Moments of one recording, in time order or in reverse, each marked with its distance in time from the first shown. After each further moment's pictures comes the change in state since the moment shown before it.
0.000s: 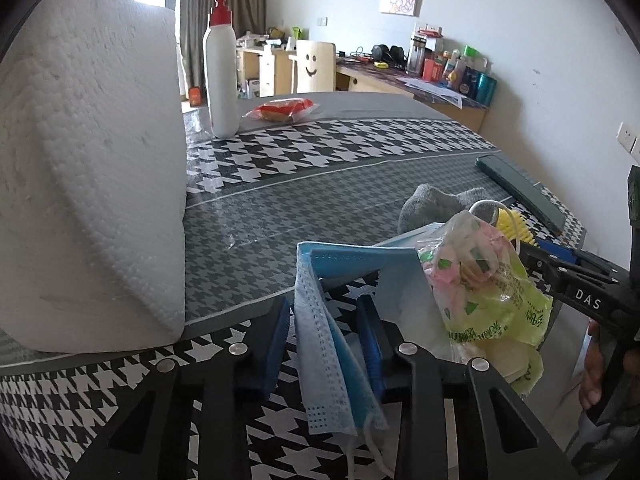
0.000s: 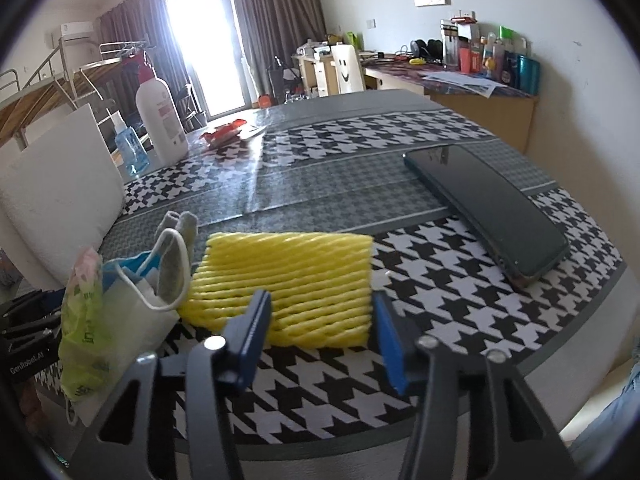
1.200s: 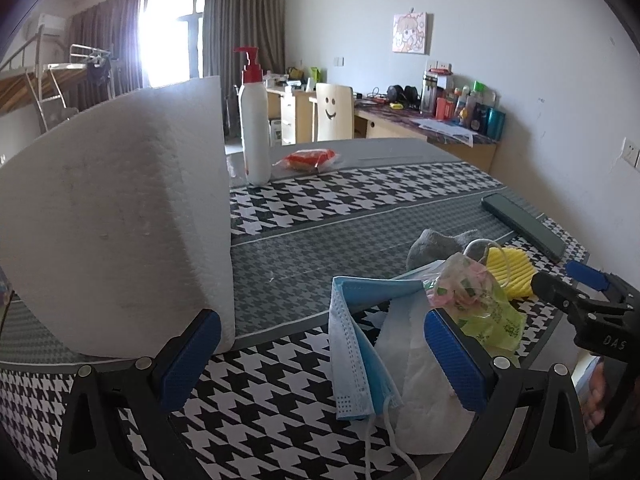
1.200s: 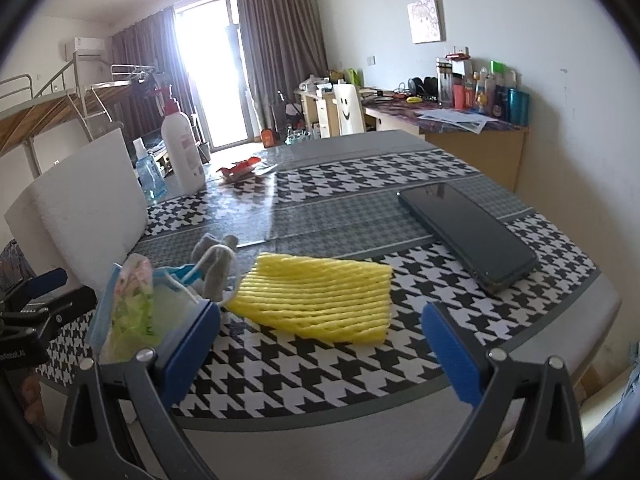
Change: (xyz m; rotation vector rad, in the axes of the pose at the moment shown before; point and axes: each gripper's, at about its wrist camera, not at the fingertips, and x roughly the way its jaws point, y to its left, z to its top) left arm -0.046 0.002 0.001 -0.004 -0.156 0.089; right arm -0.039 0.008 -0.008 -0.021 -0.145 -0.007
